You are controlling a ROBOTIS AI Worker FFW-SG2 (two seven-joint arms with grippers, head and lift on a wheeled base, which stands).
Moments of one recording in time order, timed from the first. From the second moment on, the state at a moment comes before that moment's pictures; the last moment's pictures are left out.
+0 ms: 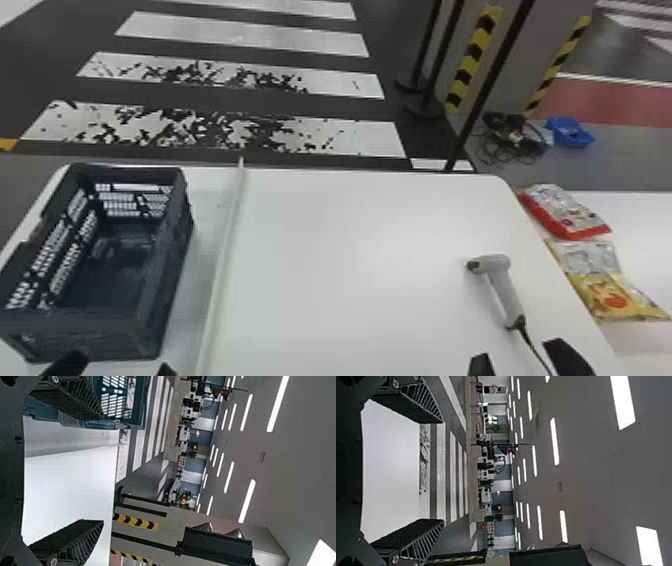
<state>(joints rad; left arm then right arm) 0.96 0.32 -0.13 -2.11 0.28 -0.44 -0.06 1.00 -0.15 -0.06 -1.96 -0.26 -0.77 0.20</state>
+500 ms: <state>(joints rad) 0.95 0.32 -0.14 -2.11 0.27 -0.42 -0.06 1.00 -0.15 -0.06 -1.95 -0.27 -0.76 0.20</state>
